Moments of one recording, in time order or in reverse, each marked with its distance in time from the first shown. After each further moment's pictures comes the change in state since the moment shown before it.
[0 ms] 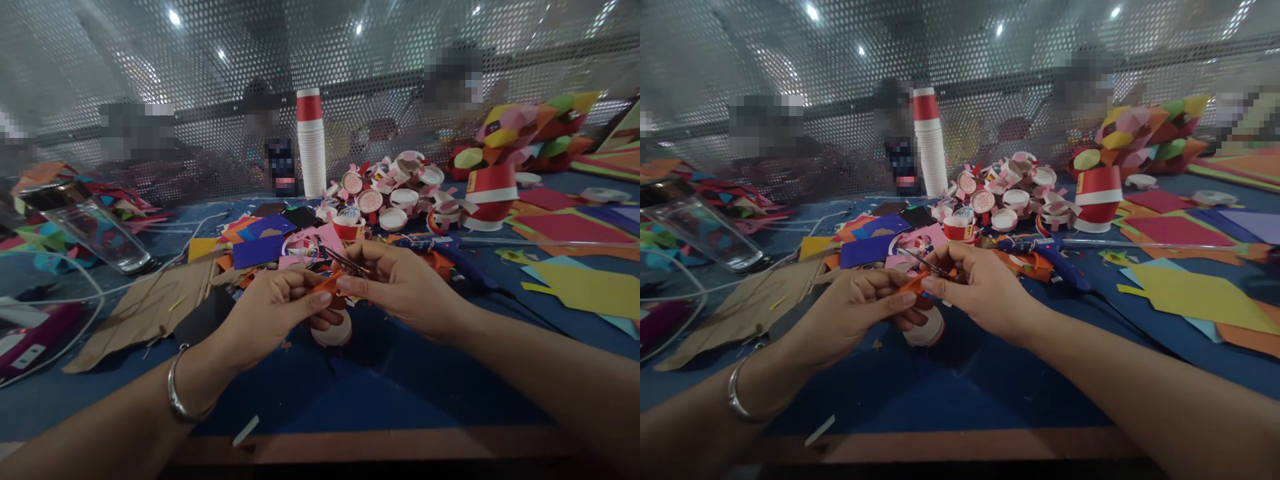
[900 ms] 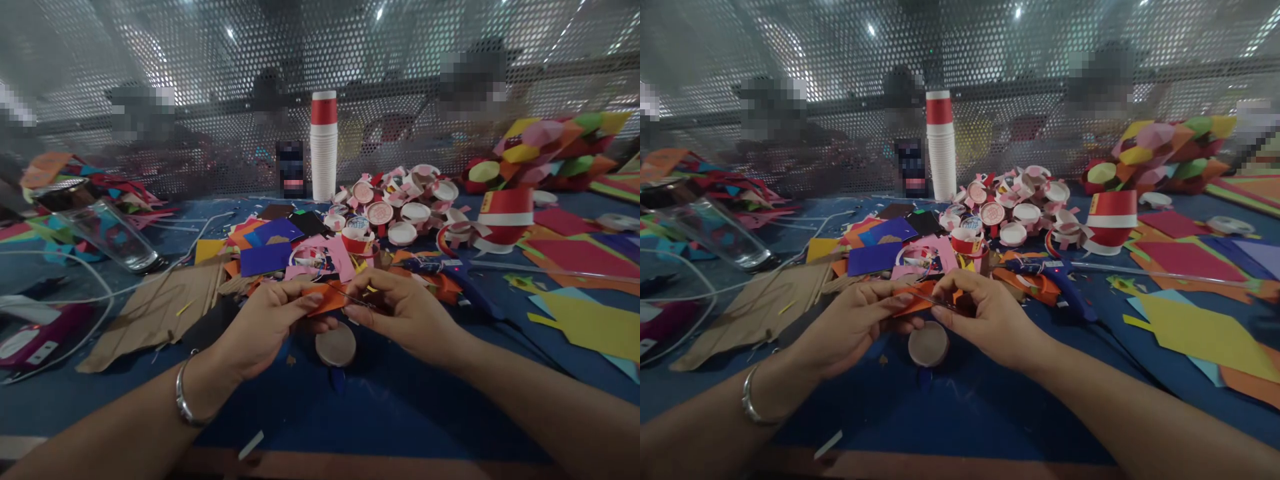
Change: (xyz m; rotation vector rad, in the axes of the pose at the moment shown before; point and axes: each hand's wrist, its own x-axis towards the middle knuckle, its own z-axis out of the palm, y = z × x) left_hand 0.006 0.000 -0.010 -0.215 0.095 -0.078; right_hand 0.001 0.004 -0.003 -0.136 -0.080 0.022
